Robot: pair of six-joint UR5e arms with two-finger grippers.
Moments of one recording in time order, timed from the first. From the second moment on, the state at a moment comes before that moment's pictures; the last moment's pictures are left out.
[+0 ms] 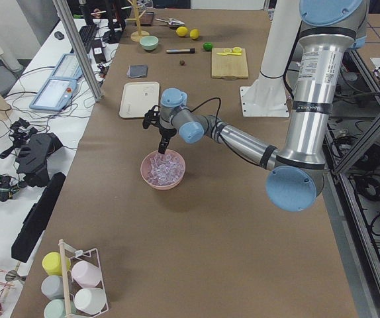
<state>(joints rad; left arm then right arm) -0.97 -1.70 -1.83 -1.96 -2.14 -0.63 1.65 -1.65 1.85 -1.83 2.30 -0.08</state>
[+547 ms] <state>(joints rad) -0.97 -1.73 -1.80 -1.94 -2.20 -0.29 1.67 -1.69 1.85 -1.83 2.31 -0.08</state>
